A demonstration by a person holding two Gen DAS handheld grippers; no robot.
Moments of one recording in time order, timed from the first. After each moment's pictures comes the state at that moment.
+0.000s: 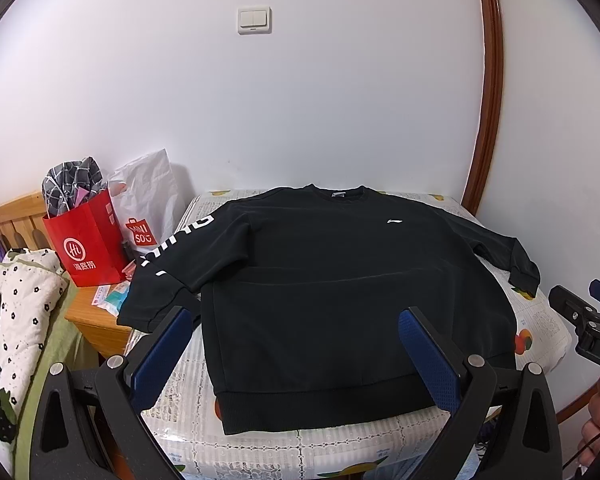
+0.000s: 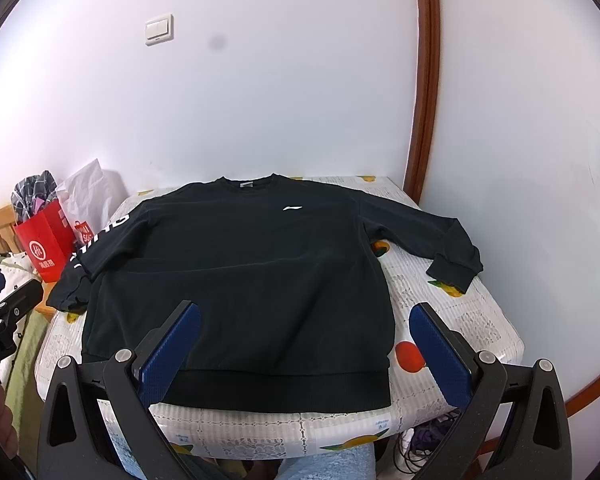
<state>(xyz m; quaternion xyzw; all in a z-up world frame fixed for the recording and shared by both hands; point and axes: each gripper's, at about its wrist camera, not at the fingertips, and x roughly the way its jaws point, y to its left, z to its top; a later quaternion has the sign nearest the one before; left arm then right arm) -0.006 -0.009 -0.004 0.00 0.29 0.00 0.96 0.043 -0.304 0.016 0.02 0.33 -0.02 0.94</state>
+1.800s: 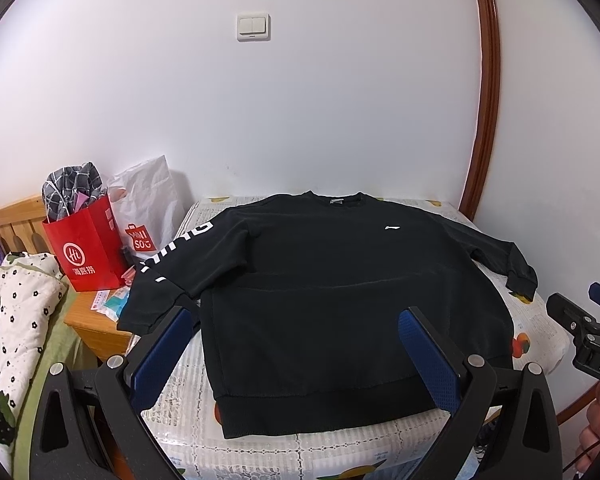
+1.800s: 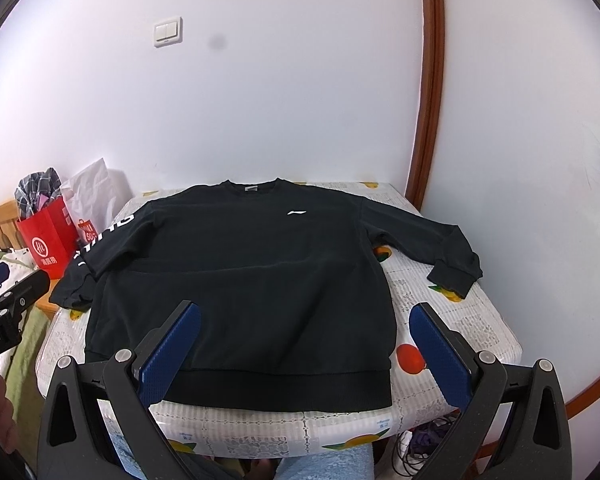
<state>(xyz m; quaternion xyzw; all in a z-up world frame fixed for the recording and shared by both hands) -0.003 -0.005 0.007 -0.01 0.29 0.00 0.96 0.036 -0.297 0.020 0.01 0.33 -0.02 0.95</state>
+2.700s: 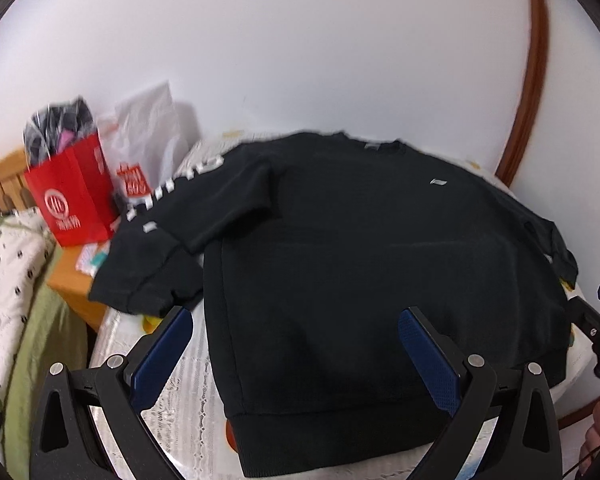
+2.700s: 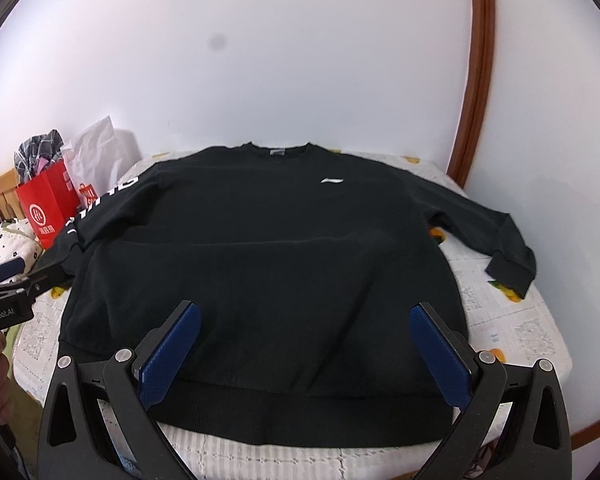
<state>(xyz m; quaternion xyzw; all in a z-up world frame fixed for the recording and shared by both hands) 0.082 0.048 -0.092 -0.03 0.38 0.01 0.92 0.109 -0.256 -0.065 -0.01 0.37 0.03 0.93</state>
